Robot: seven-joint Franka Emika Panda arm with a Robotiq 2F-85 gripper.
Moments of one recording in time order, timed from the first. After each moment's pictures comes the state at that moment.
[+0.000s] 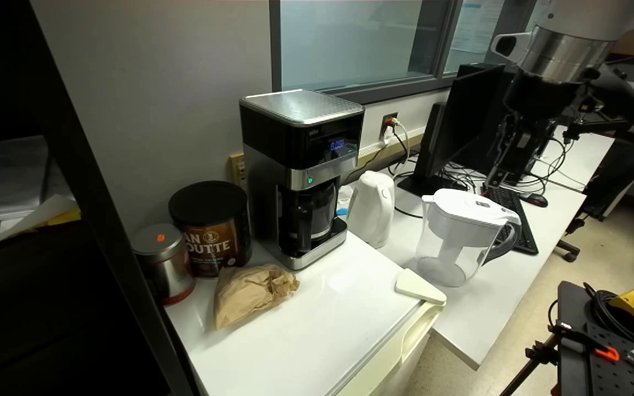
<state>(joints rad) 0.01 -0.39 0.03 -2.43 -0.18 2.15 -0.07</state>
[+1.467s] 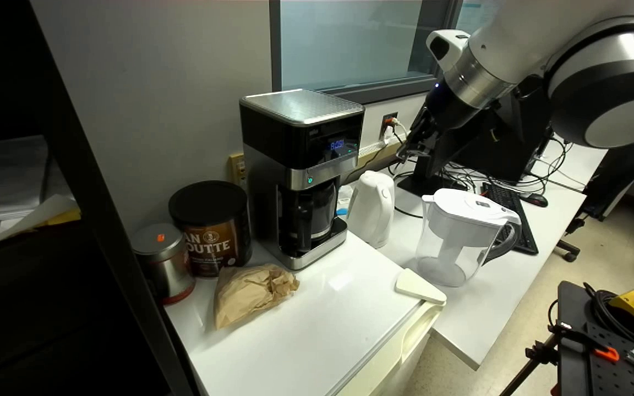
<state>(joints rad) -0.03 -0.12 0.07 -2.32 -0.61 2.67 0.08</state>
